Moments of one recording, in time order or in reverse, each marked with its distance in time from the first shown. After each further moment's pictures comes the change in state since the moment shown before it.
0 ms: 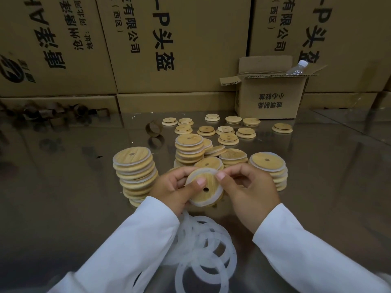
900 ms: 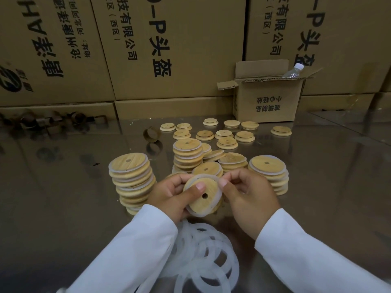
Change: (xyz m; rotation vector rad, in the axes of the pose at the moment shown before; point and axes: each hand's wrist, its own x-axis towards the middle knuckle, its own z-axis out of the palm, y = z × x) left_hand 0.002 -0.002 0.001 -0.061 0.037 -0.087; right_hand 0.005 0.007 -0.001 -0.088 -0.049 0.009
